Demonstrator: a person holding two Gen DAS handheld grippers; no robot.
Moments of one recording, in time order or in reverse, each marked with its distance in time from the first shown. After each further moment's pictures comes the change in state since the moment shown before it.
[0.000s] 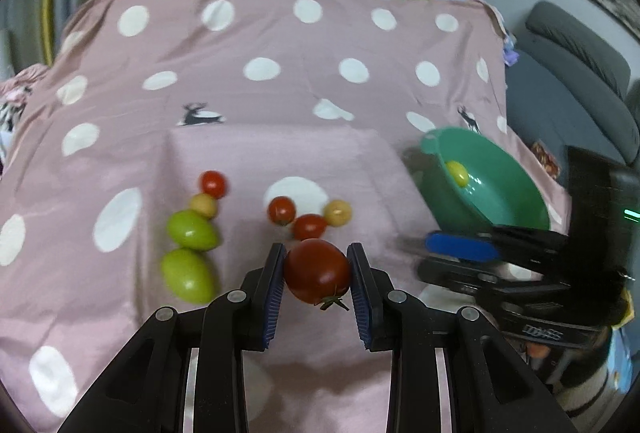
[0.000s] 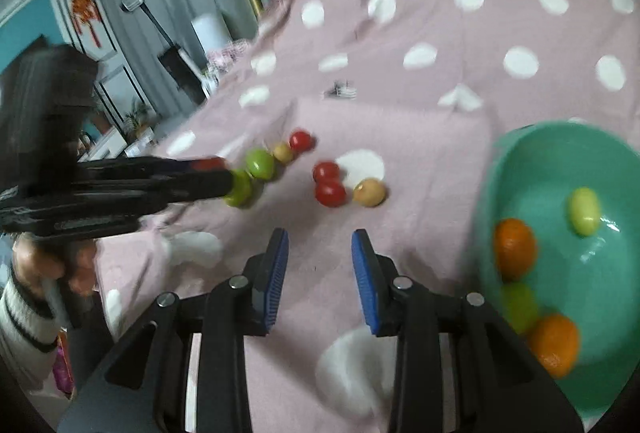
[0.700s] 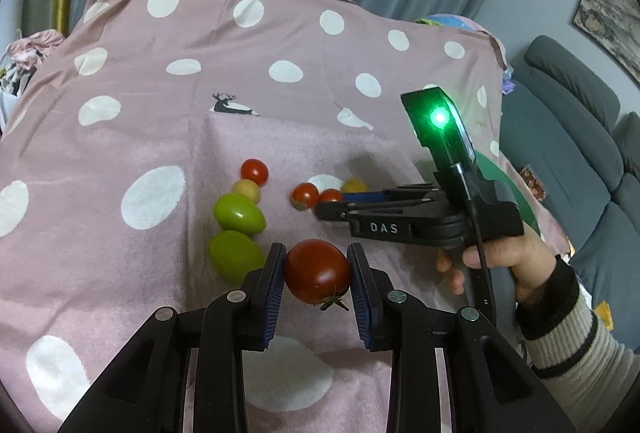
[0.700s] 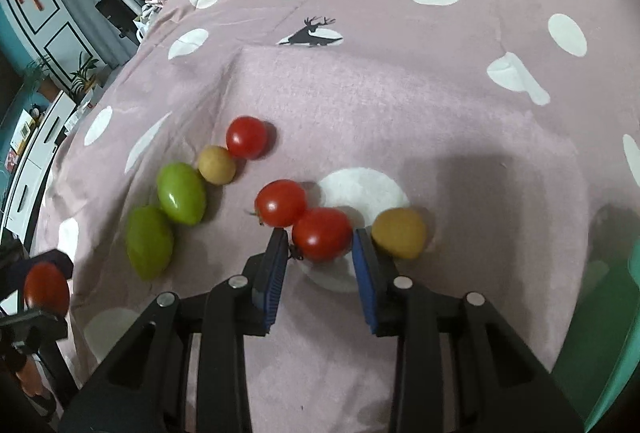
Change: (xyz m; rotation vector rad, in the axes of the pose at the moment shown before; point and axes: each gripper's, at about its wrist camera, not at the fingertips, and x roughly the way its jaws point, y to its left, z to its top) left arm -0.013 0.054 -0.016 -0.080 -0.036 -0.088; right arm 0.122 0.003 0.063 0.021 0.254 -0.138
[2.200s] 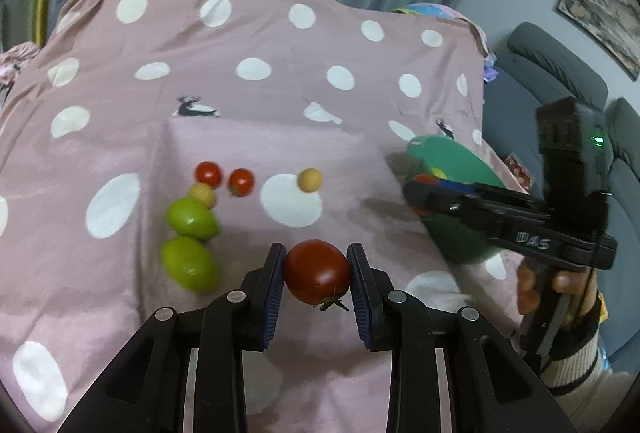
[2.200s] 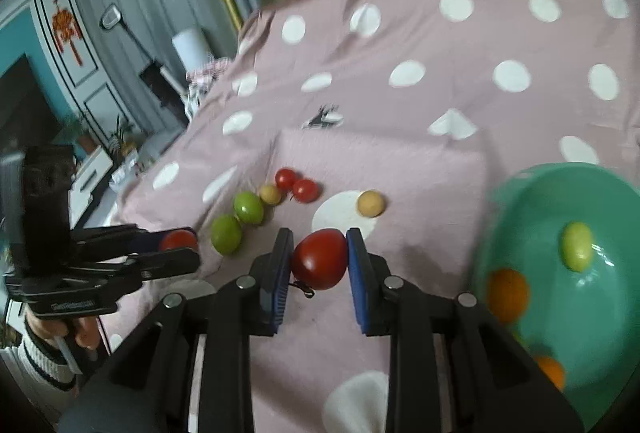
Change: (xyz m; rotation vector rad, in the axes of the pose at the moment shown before) left arm 0.011 -0.040 0.006 0.049 0.026 -0.043; right arm -0.125 -0.016 -0.066 0.054 -0.334 0.105
